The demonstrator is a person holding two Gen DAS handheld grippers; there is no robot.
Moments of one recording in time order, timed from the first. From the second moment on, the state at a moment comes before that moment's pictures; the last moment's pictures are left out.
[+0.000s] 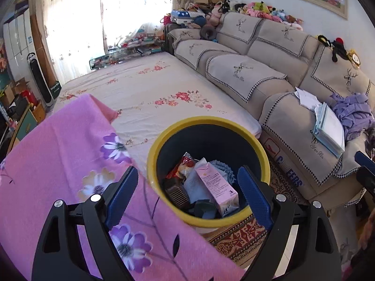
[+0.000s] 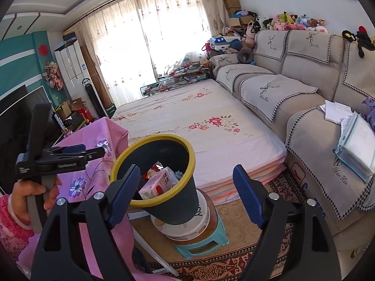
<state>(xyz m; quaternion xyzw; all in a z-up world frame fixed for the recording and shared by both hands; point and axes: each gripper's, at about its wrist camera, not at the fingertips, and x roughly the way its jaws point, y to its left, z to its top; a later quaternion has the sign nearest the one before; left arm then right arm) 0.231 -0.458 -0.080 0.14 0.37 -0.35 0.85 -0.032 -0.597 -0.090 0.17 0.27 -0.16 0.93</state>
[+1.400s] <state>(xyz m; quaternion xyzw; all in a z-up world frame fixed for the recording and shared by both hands) -0.044 -0.044 0.018 0.01 0.23 -0.01 0.97 -0.077 -0.400 -0.006 0.00 0.20 -0.04 0.98</state>
